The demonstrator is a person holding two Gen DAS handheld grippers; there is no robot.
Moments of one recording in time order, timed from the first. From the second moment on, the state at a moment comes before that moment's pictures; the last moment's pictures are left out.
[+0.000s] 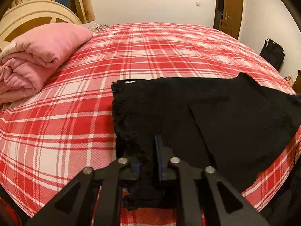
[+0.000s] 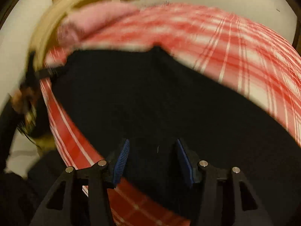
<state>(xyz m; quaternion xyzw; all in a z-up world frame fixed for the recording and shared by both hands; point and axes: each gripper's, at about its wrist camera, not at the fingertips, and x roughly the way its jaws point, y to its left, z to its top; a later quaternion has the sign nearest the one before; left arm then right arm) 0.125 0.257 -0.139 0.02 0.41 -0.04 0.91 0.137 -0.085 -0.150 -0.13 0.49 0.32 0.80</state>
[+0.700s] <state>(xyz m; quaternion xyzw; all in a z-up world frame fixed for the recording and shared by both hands) 0.125 0.121 -0.108 0.07 0.36 -0.08 0.93 0.136 -0.269 -0.108 -0.01 0.41 0.14 0.90</state>
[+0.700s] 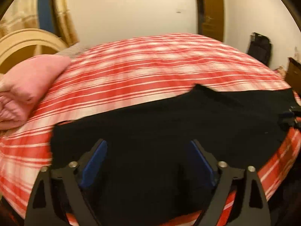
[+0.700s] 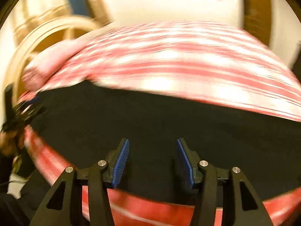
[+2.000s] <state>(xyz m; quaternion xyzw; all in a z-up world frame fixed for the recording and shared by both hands) 0.161 0.004 -0.144 0.08 0.43 -0.14 0.89 0.147 -0.523 -0.132 0.19 0.45 -0.07 0.87</state>
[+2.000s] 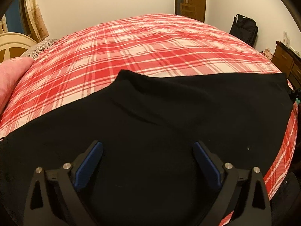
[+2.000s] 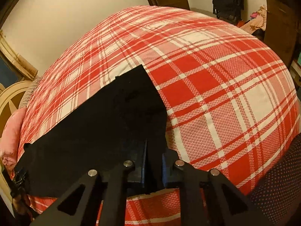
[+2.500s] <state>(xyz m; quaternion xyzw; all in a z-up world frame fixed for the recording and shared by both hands) 0.138 -0.034 -0.111 0.06 0.39 -0.23 0.89 0.130 -0.293 -0.055 -0.06 0.38 0.06 0.92</state>
